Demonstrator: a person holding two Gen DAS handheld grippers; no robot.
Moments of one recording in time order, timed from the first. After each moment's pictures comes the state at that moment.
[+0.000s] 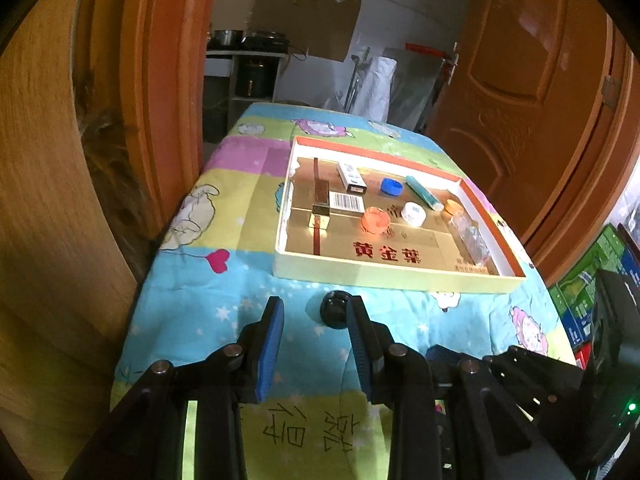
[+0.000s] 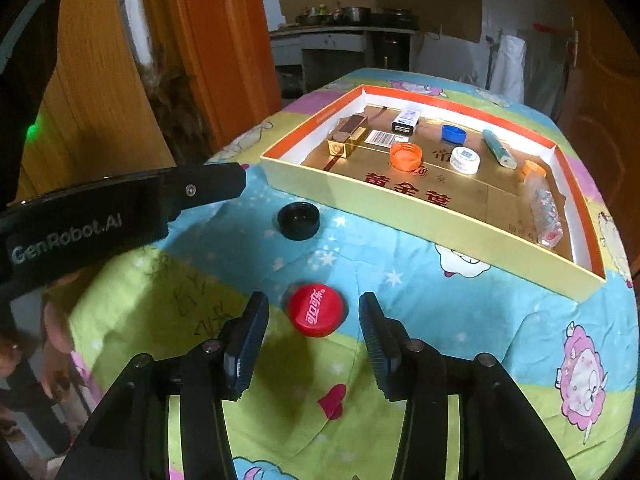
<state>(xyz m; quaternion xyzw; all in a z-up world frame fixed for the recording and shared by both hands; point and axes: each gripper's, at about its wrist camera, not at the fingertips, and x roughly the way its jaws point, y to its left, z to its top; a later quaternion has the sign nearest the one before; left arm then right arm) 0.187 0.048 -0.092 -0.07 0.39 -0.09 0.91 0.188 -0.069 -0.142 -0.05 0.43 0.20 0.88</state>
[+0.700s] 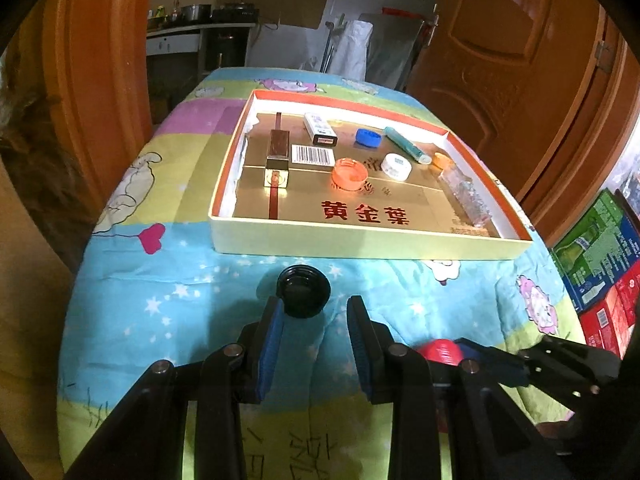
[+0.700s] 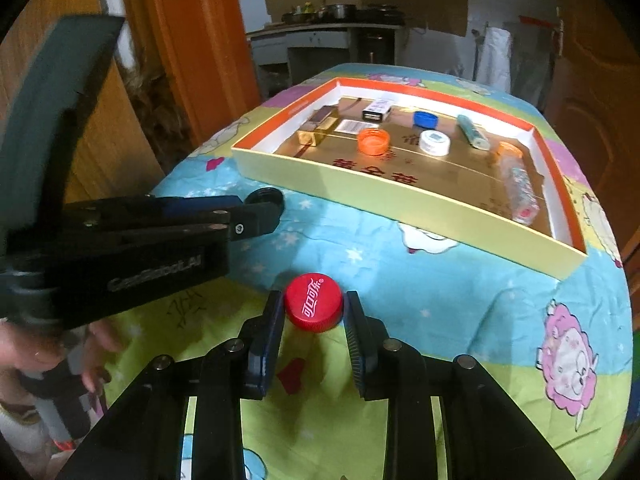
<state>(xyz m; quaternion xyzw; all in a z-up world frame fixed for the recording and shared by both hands) 0.215 0.017 -0.130 -0.05 0.44 -0.14 0.89 0.181 -0.099 -0.144 -0.04 0.44 0.18 0.88</state>
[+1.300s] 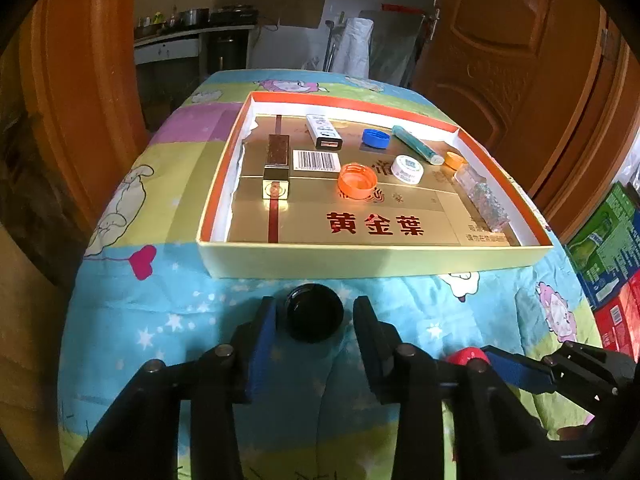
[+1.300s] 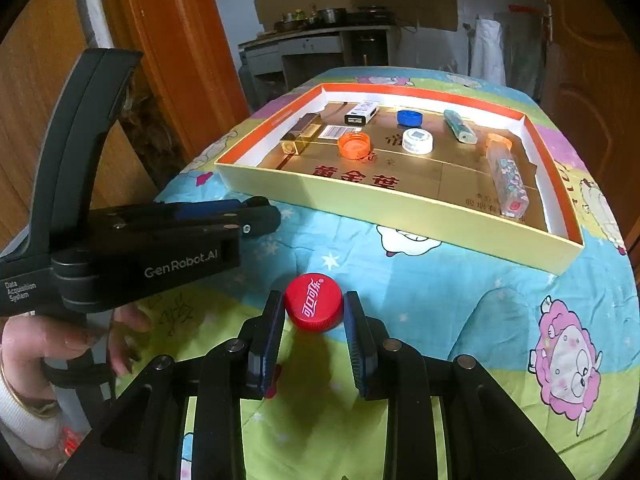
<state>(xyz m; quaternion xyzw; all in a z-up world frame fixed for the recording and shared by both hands) 0.233 0.008 -0.135 -0.02 0.44 -0.12 0.89 0.187 -0.117 -0.145 0.00 0.43 0.19 0.88</state>
